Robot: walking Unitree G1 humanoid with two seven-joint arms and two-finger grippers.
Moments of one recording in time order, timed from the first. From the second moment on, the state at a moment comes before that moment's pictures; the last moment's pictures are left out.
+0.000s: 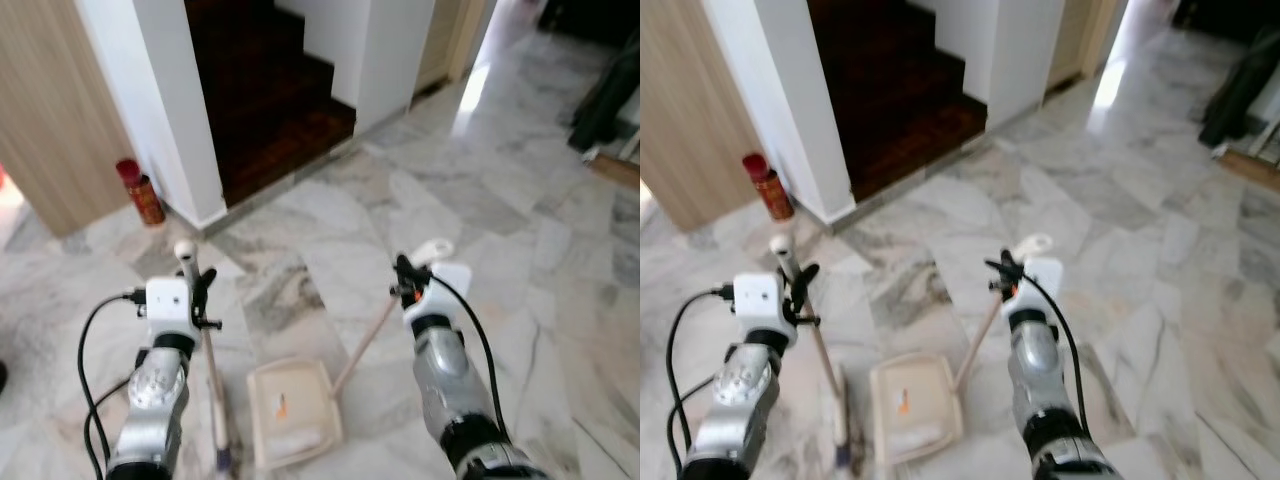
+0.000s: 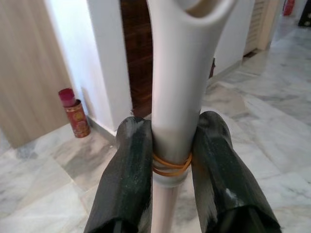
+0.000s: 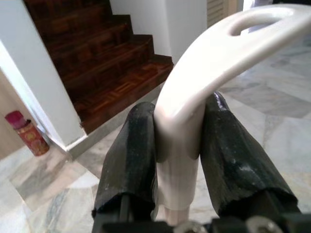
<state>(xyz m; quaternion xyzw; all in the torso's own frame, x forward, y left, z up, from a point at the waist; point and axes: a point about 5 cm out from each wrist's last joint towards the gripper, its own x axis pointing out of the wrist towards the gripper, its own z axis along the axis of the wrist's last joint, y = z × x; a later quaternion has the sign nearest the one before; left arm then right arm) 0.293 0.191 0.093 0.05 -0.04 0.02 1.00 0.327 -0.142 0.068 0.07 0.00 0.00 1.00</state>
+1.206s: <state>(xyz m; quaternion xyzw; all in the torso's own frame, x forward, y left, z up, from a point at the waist) 0.292 0.199 0.096 0.05 -0.04 0.03 1.00 0.331 -0.127 0.074 0.06 -0.01 0.04 1.00</state>
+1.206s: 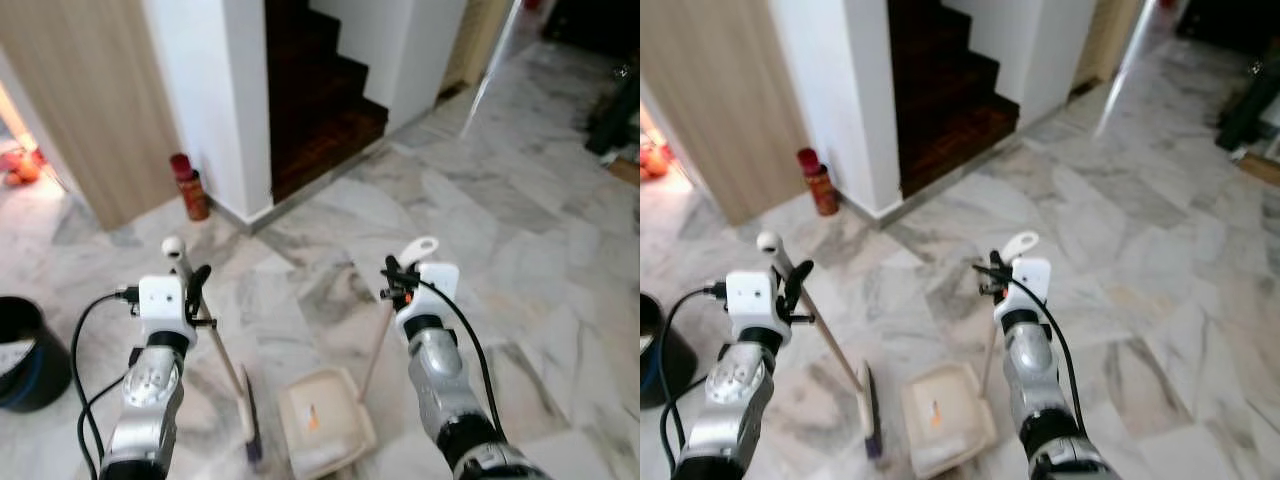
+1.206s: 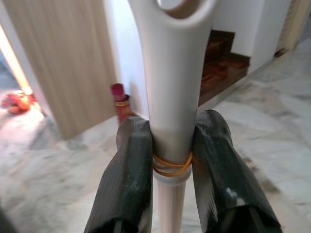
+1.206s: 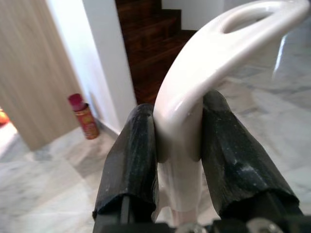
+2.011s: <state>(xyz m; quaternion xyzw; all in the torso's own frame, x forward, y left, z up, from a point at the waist) 0.292 0.198 0.096 0.04 -0.04 0.02 1.00 0.329 -0.126 0.071 0.05 -0.01 0.05 1.00</state>
